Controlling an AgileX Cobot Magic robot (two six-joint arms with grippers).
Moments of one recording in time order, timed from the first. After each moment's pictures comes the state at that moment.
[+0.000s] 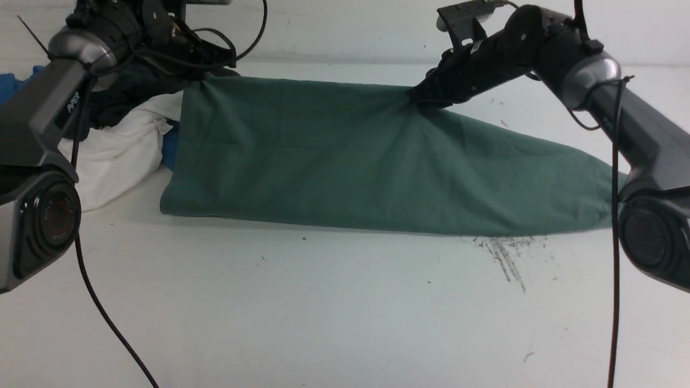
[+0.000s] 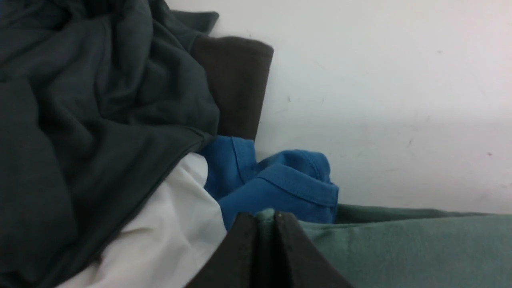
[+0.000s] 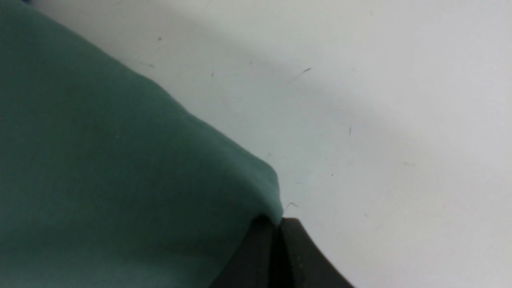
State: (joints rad) right arm 0.23 2.59 -2.54 0.38 0.90 -0.45; left arm -0.06 2.46 -2.37 -0.03 0.72 -0.02
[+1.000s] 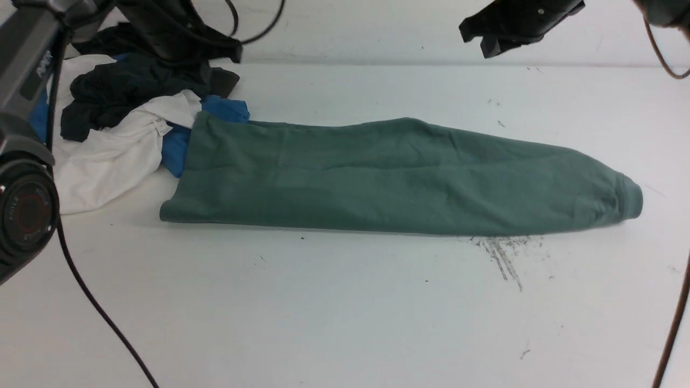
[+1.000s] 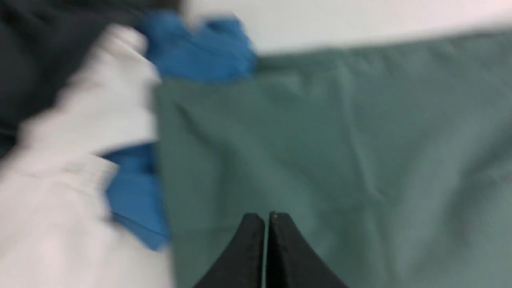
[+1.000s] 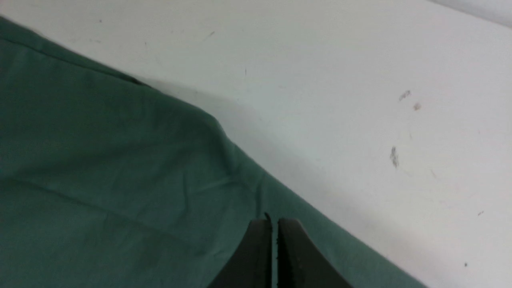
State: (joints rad) right arm 0.23 2.26 -2.42 0.07 1.24 -0.16; left arm -0.14 2.29 -2.37 -0.07 1.21 0.09
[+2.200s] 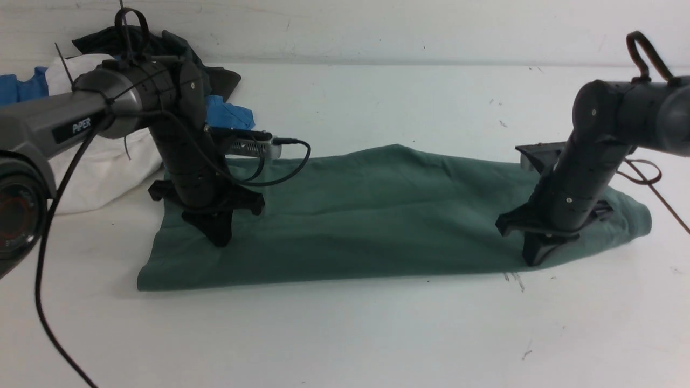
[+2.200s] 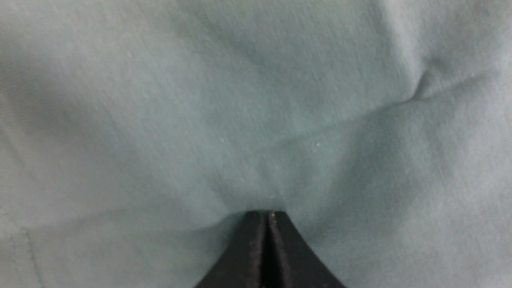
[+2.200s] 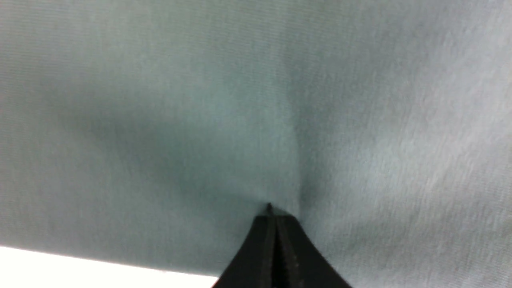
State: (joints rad) right arm 0.15 2.08 -1.46 0.13 1.09 -0.17; left arm -0.17 2.16 -1.66 -0.14 1.13 0.13
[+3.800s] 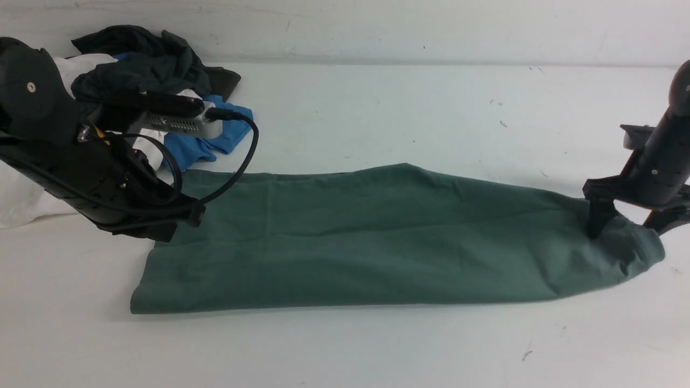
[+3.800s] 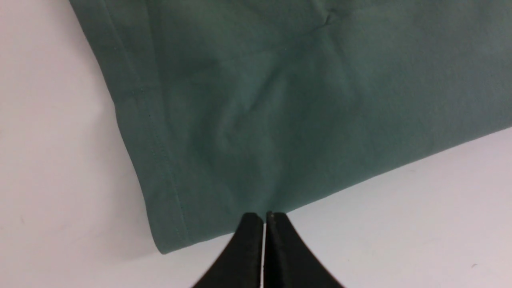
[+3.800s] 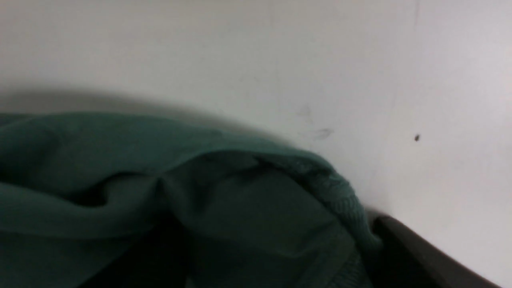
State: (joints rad) right arm -0.11 2.24 -1.76 0.07 1.22 -0.07; left arm -0.16 1.49 -1.12 -0.16 0.89 0.16
